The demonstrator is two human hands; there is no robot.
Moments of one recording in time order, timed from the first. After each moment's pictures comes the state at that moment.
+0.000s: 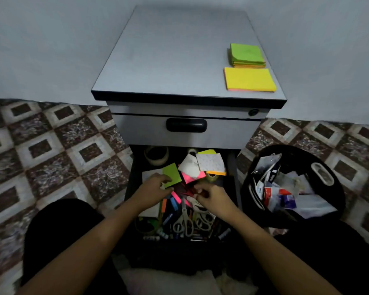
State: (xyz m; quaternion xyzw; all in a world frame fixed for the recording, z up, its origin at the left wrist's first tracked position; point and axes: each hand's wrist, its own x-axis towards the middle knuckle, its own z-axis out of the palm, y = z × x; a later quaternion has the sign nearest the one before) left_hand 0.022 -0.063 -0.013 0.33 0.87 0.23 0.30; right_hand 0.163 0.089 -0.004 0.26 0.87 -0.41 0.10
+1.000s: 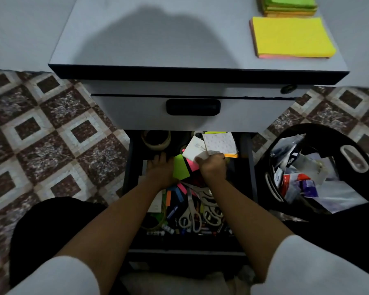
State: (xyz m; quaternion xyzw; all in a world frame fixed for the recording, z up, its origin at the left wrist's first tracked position) left_hand -0.021 -0.016 -0.097 0.36 0.89 -0.05 0.28; right_hand 0.058 0.112 -0.095 0.60 0.69 -0.41 0.03
